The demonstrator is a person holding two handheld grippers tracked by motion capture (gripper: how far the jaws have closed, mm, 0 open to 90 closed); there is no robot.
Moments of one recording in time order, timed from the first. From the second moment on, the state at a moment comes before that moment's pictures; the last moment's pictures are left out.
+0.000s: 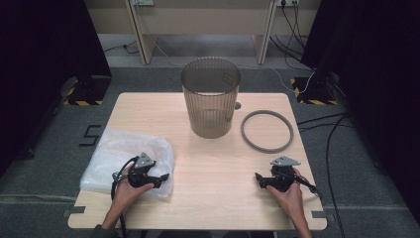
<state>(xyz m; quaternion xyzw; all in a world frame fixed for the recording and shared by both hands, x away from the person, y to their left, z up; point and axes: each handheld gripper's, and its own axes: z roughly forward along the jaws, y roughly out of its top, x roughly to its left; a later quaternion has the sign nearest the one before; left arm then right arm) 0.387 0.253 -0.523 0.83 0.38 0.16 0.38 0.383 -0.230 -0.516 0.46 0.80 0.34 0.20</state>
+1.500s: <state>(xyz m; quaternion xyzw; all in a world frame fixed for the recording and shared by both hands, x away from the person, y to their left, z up) 0.417 0.277 -0.477 0.78 0.40 0.16 0.46 0.384 -0.229 -0.516 0.46 0.80 0.34 0.20</state>
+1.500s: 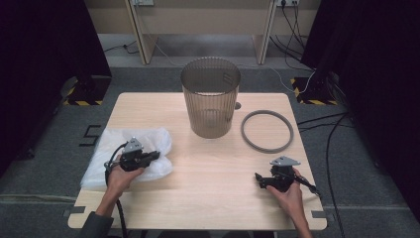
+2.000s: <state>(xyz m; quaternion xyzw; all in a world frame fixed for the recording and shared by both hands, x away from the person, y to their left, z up) 0.472 0.287 -0.411 0.77 0.40 0.16 0.47 0.384 -0.229 -0.516 0.46 0.80 0.34 0.20</state>
